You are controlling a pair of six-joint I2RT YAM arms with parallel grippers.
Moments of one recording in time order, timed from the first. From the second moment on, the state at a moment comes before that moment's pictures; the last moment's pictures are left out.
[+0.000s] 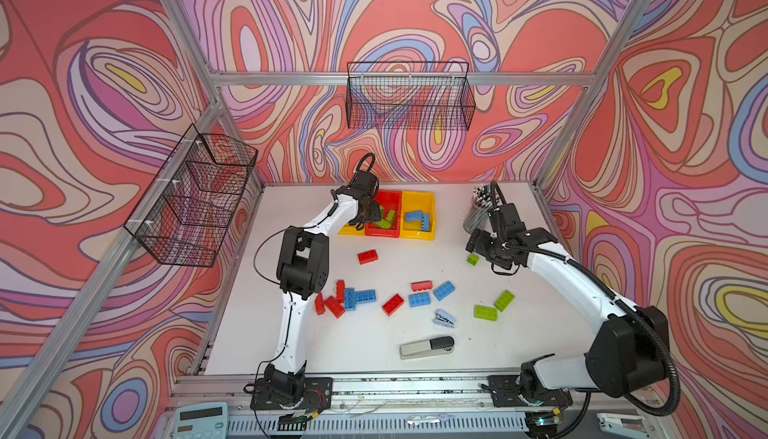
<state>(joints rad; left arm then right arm) -0.35 2.25 1.92 -0.75 -0.08 -0.48 0.25 1.40 1.10 -0.73 0.05 0.68</state>
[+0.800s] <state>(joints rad) -0.43 2.04 1.72 -0.73 -0.08 -0.53 0.21 1.57 1.08 -0.60 0.04 0.67</state>
